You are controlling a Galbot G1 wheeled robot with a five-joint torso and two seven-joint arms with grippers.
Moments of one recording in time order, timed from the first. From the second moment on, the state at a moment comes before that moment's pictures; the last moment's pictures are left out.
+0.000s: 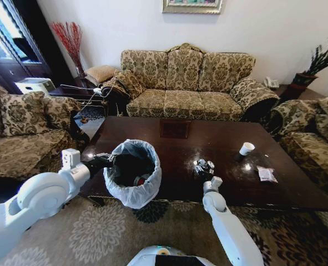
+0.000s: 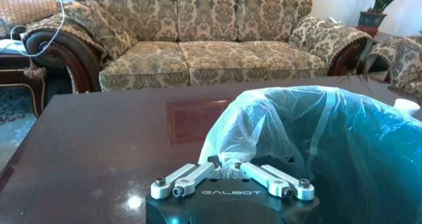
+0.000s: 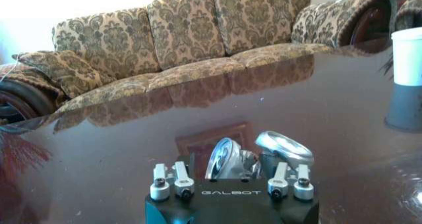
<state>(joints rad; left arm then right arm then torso) 1.57 -0.40 -0.89 -2.38 -1.35 0.48 -0.33 -1.06 1.29 0.29 1.48 0.55 0.02 0.28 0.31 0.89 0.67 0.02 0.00</state>
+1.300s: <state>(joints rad) 1.58 -0.37 -0.89 -2.37 -1.35 0.48 -0.34 -1.04 1.21 0.23 2.03 0.74 0.11 -0.05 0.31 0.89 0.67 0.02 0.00</state>
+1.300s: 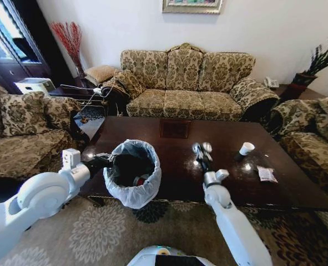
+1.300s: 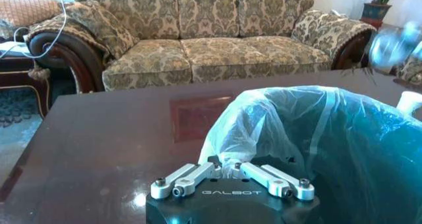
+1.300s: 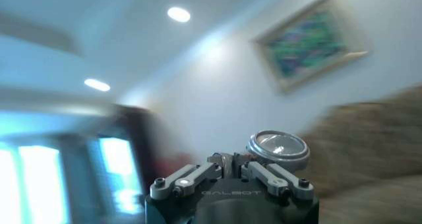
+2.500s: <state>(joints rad) 1.59 -0.41 -0.89 -2.39 -1.34 0.49 -0.33 -1.07 1.19 -0.08 2.14 0.65 0.02 -0.24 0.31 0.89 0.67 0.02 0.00</state>
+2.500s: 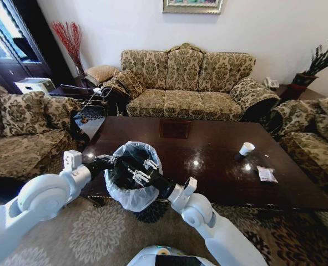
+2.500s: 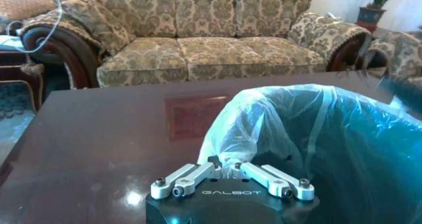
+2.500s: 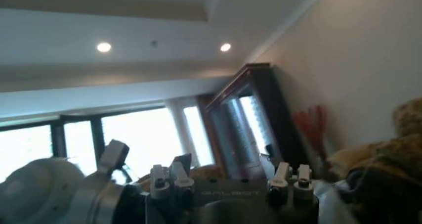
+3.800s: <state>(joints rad) 1.62 -0.54 -0.90 -2.41 -1.29 0.49 -0.33 -1.22 1.20 0.50 1.70 0.57 0.06 0.17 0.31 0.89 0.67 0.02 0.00</state>
